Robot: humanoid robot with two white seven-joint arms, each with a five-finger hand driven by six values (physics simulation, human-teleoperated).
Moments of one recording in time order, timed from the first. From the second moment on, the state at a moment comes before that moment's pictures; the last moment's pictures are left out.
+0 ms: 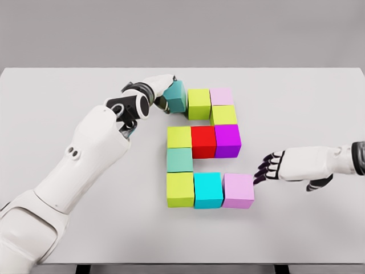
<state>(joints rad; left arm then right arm) -0.78 0.10 -0.69 -1.28 -0.74 0.61 -0.61 -0.69 -1.15 0.94 -1.75 0.27 -0.61 0.61</state>
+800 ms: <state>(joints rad) -0.78 0.09 -0.68 -1.27 -0.75 0.61 -0.61 -0.67 -1.15 0.97 -1.76 0.27 -0.61 0.61</state>
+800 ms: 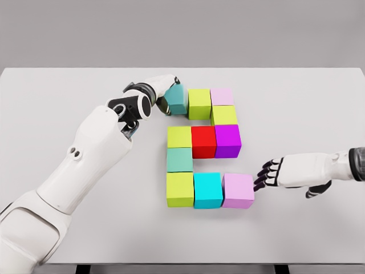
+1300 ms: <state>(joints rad) -0.77 0.08 -0.68 -1.27 -0.75 0.61 -0.61 -0.68 -1.14 0.96 -1.76 0.26 -0.61 0.61</state>
